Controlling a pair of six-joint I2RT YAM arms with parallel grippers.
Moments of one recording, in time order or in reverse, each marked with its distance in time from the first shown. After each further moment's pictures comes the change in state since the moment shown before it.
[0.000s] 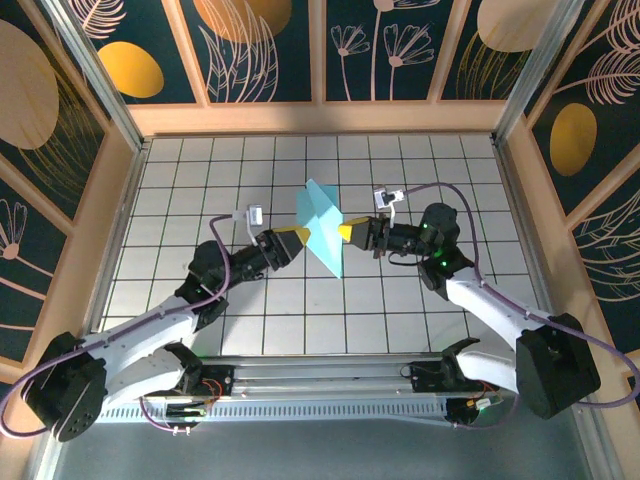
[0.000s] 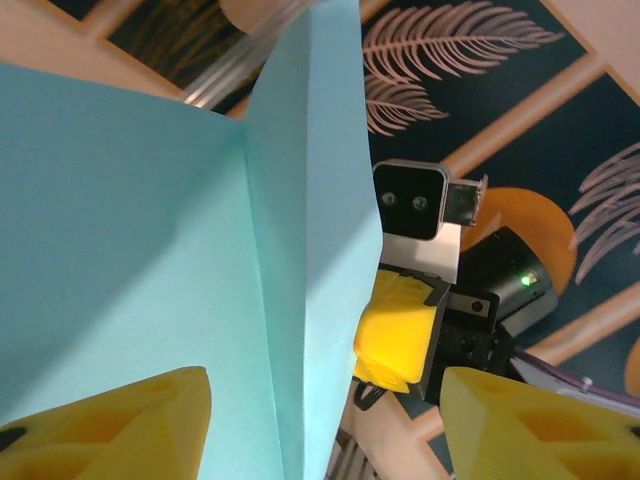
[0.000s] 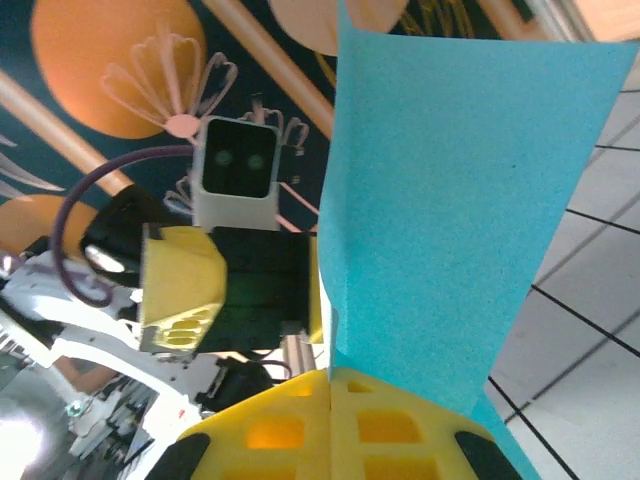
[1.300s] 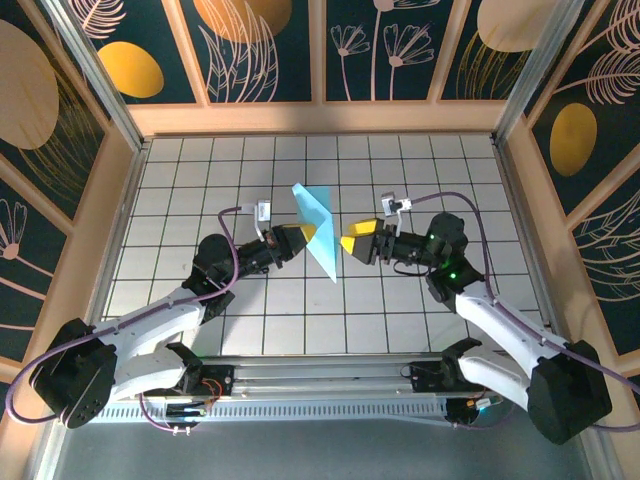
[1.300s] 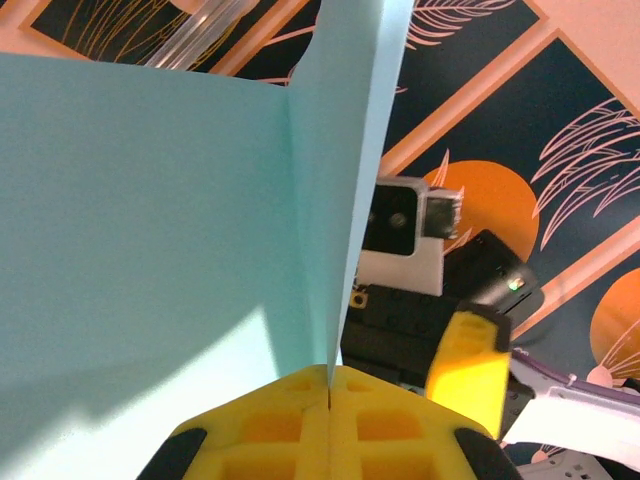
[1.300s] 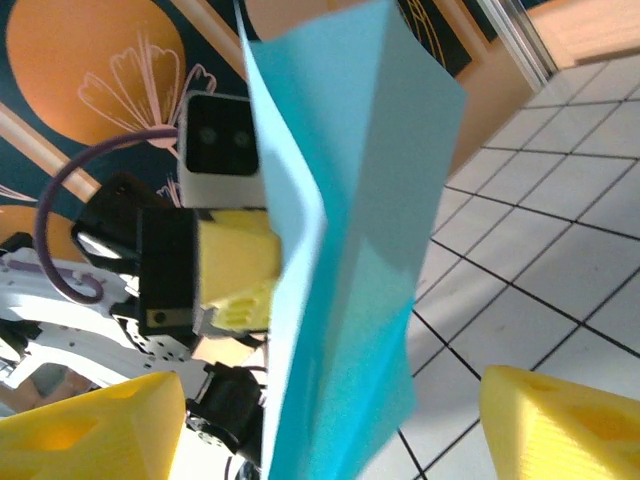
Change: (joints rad) left arm 0.000 0.066 0.040 0.074 0.079 0.024; right arm 0.021 -0.145 -0.059 -0.155 0.111 -0.055
